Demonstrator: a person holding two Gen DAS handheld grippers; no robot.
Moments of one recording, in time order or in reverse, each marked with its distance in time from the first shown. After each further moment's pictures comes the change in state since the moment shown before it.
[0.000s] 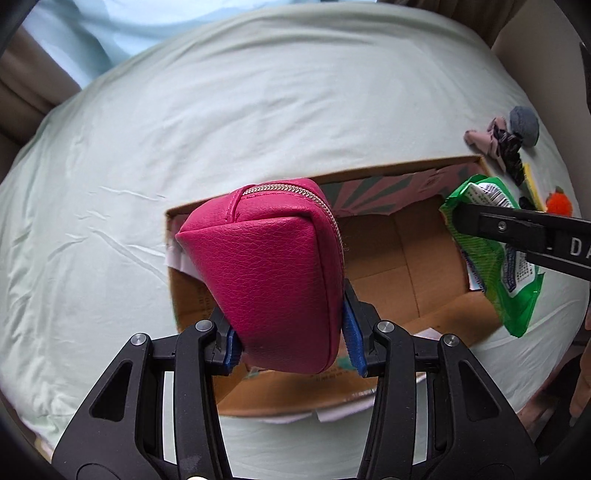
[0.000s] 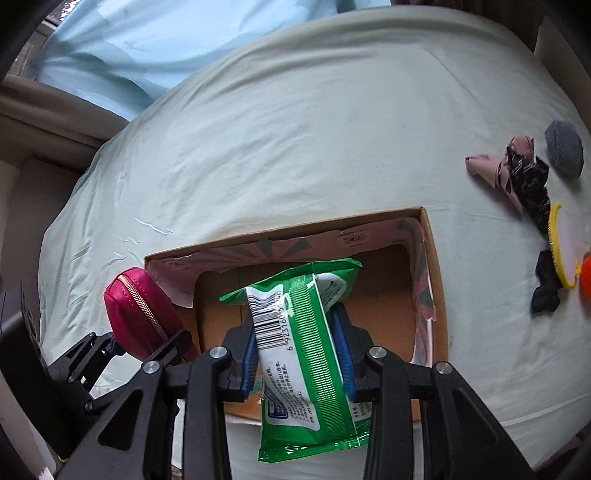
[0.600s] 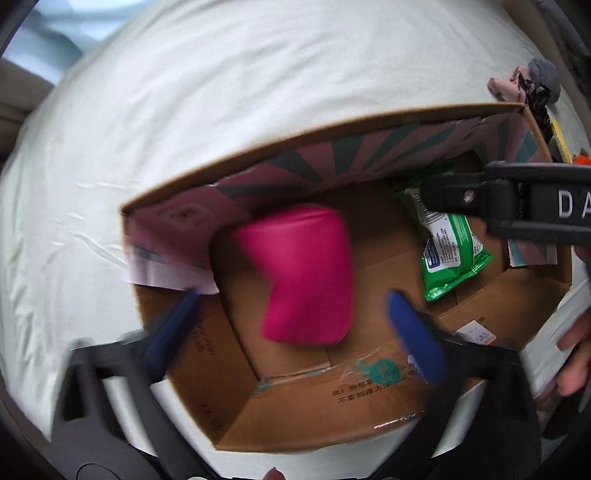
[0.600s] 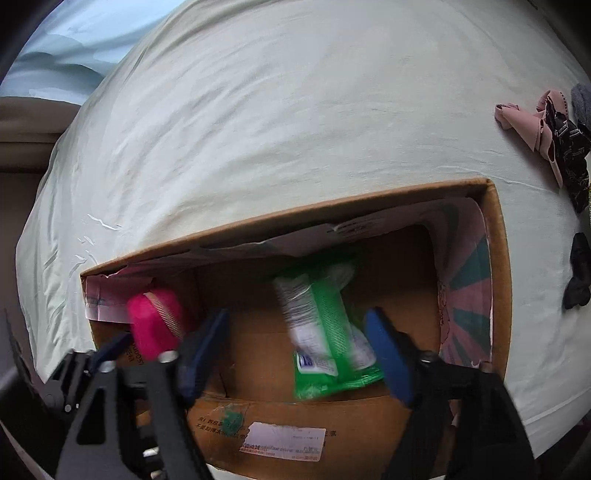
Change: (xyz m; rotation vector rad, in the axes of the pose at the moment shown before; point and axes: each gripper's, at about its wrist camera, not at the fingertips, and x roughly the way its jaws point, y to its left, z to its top) left arm 0.063 -0.002 0.007 0.094 0.158 0.031; right arm 0.079 -0.012 0.024 0.074 0.169 -0.051
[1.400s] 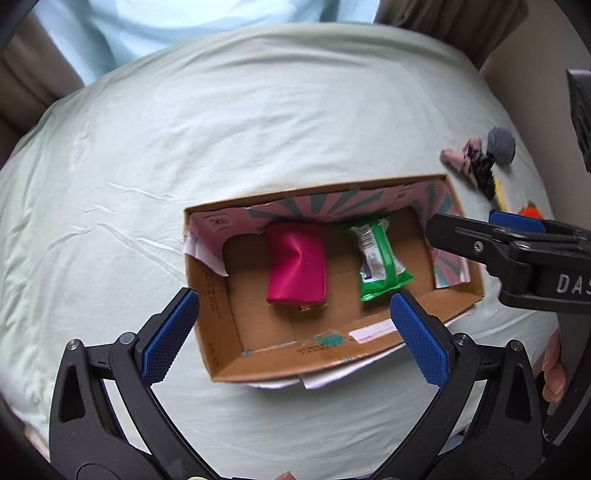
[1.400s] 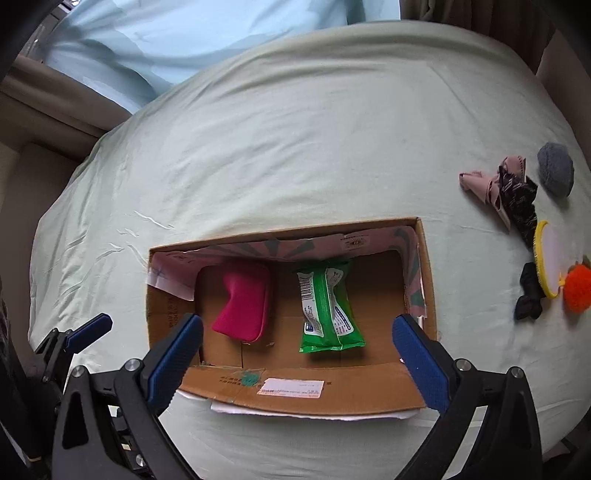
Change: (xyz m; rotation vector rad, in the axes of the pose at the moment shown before) left arm -0.112 0.016 -0.033 -0.132 -0.189 -0.107; right arm -0.107 0.026 -0.056 -0.143 -0.211 -0.001
